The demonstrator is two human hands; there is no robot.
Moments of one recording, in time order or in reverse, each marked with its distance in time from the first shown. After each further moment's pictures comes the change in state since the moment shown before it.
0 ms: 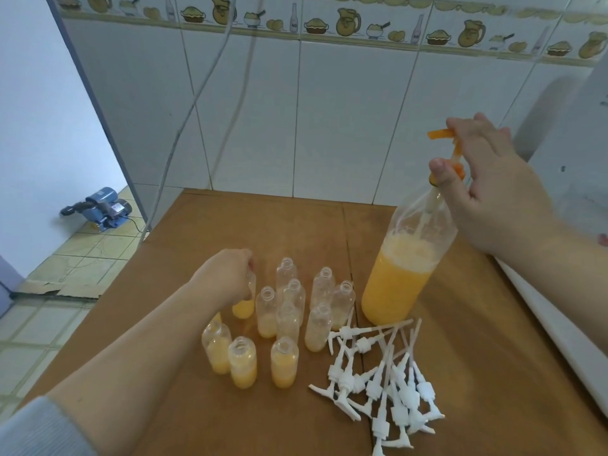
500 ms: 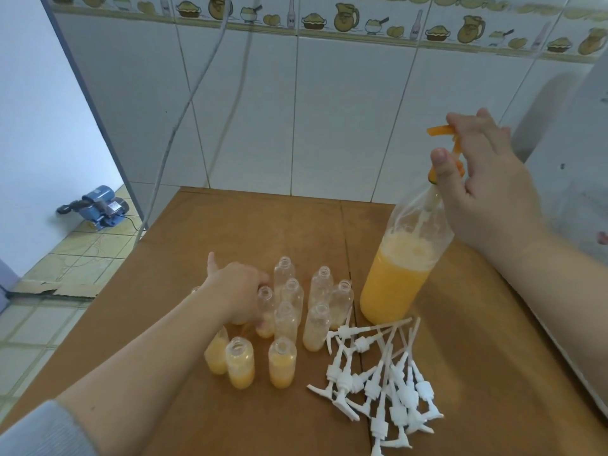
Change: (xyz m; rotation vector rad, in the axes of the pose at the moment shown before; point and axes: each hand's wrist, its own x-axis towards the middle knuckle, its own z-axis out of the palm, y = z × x) left_hand -0.005 0.010 0.018 0.334 -0.103 0.164; right_hand 0.000 -0.005 0.009 0.077 0.101 0.062
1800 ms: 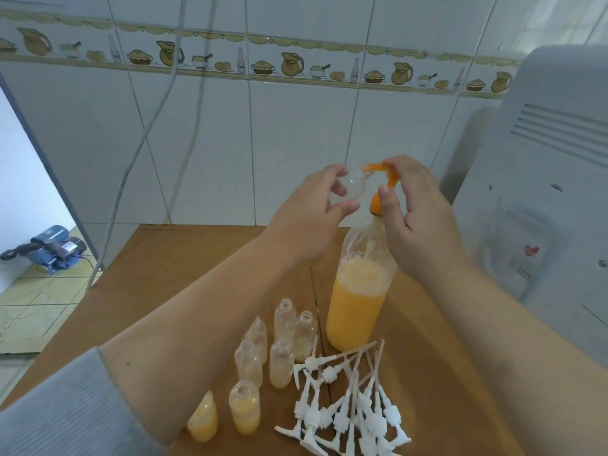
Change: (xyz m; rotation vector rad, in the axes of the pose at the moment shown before) left_hand 0.001 0.119 -0.143 -0.829 0.682 0.533; right_hand -0.001 0.010 0.003 0.098 0.076 0.016
